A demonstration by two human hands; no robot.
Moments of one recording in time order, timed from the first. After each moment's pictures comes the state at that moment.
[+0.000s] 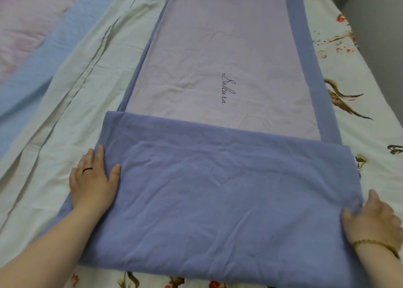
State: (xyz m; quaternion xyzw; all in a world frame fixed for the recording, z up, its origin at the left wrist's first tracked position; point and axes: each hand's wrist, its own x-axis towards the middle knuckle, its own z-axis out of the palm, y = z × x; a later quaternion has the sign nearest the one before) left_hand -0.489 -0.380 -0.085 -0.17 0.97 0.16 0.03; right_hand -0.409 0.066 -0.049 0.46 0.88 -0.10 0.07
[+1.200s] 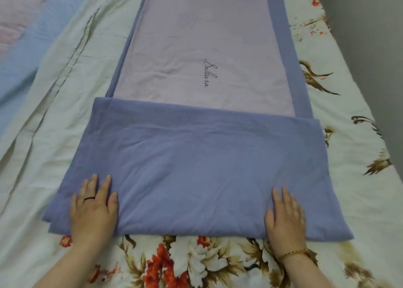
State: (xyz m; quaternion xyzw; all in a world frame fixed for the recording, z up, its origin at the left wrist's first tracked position) left_hand -0.393 -0.358 -0.081 -0.15 0.97 0.15 0.07; right_hand -0.333 -0.028 -0.082 0.24 0.96 -0.09 0.14
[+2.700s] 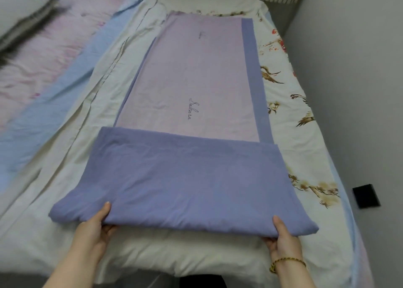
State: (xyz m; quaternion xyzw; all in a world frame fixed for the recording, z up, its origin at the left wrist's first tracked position) left_hand -0.135 -0.361 0.003 -0.41 0.50 0.76 0.02; right_hand -0.078 -0.037 0.006 0.48 0.40 -0.77 -0.14
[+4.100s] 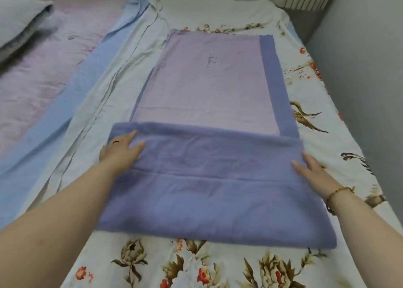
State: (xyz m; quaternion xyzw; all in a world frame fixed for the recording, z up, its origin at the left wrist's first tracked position) left_hand -0.553 -0.327 0.034 -0.11 0.96 0.24 0.12; right_hand -0.465 0.061 0.034 0.27 0.83 -0.47 0.11
